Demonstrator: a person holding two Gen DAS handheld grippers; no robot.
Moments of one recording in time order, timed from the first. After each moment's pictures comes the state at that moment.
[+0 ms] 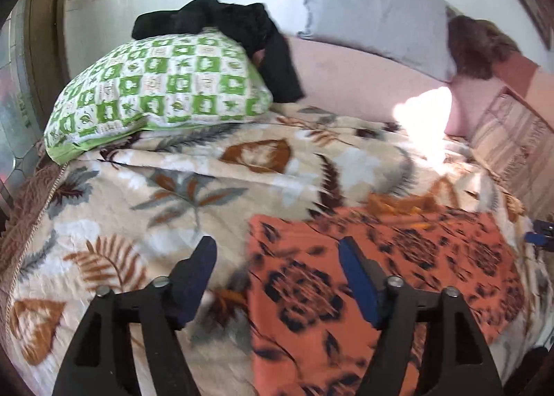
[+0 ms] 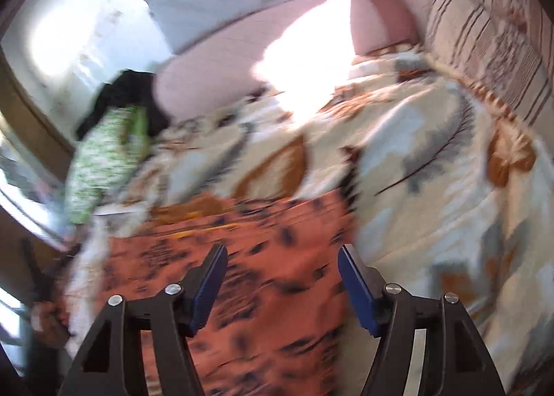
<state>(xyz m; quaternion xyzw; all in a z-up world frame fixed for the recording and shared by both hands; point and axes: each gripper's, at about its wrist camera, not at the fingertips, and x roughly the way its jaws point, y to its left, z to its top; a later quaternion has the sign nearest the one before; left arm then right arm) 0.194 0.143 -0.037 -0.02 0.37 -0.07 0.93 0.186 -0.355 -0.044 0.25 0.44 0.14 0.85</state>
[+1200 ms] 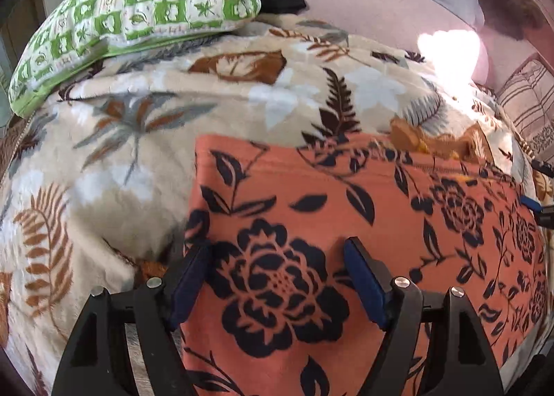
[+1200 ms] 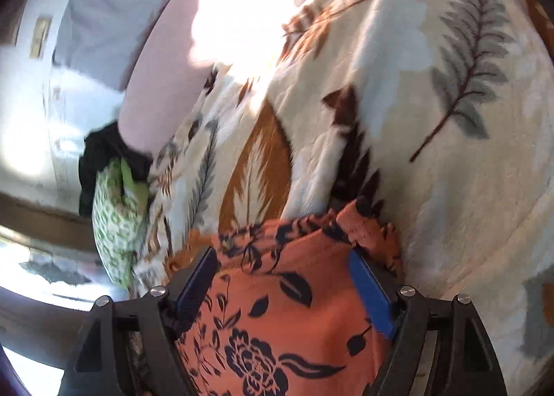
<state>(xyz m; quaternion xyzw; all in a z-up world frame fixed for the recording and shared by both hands) 0.264 0.110 -0.120 -0.03 0.49 -0.03 0.87 0.297 -0.399 -0.140 0.45 0.47 0.09 0.75</state>
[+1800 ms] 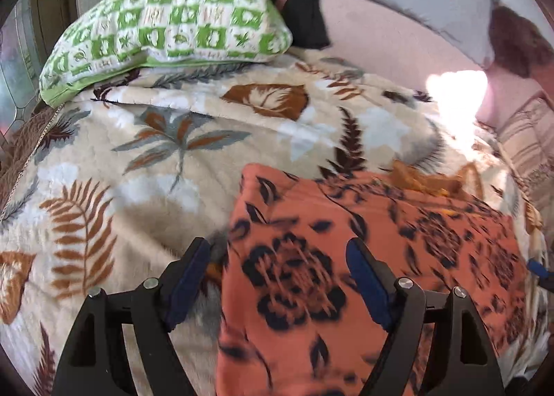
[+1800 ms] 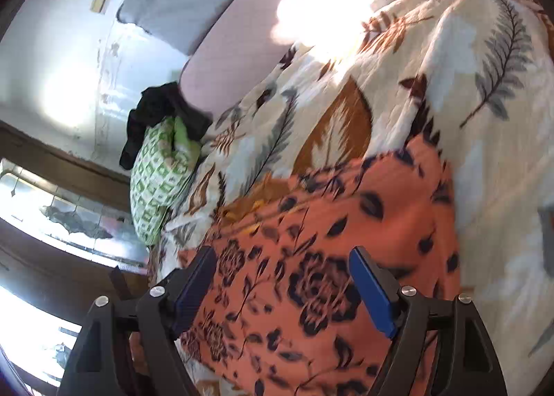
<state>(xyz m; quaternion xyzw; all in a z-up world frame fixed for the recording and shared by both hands) 0.231 0.129 -0.078 -0.07 0.46 -0.01 0.89 0.210 -0.345 -0.080 0.37 0.46 0.19 0.78</state>
